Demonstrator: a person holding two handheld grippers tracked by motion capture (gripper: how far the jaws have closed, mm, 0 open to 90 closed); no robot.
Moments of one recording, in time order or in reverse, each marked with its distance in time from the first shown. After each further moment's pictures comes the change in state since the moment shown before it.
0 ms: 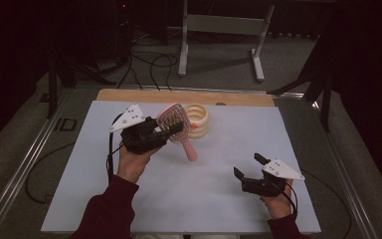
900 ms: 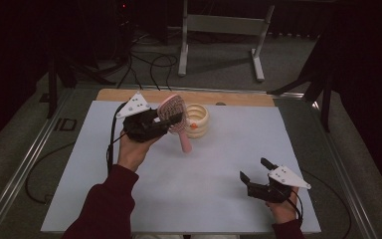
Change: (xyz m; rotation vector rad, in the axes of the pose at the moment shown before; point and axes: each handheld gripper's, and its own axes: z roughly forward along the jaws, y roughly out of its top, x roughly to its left) left arm 0.018 0.013 0.016 0.062 0.061 0.028; right arm -0.005 -0.016 -0.012 -0.012 -0.041 -0.014
